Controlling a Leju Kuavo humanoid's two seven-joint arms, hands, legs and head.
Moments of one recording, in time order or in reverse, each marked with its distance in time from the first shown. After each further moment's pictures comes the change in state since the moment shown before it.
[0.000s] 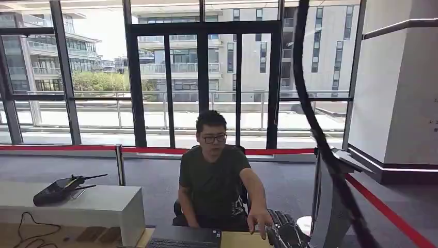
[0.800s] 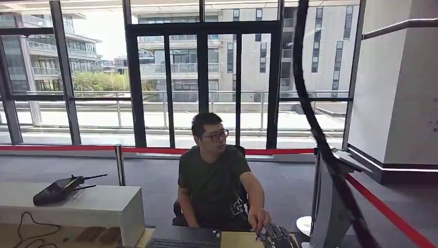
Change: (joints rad) left arm 0.001 -0.007 -0.001 0.000 0.001 0.004 0.008; right arm 0.037 0.032 0.011 0.058 0.045 -0.005 -0.015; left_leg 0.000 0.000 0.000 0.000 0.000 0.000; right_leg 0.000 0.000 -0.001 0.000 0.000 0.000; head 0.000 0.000
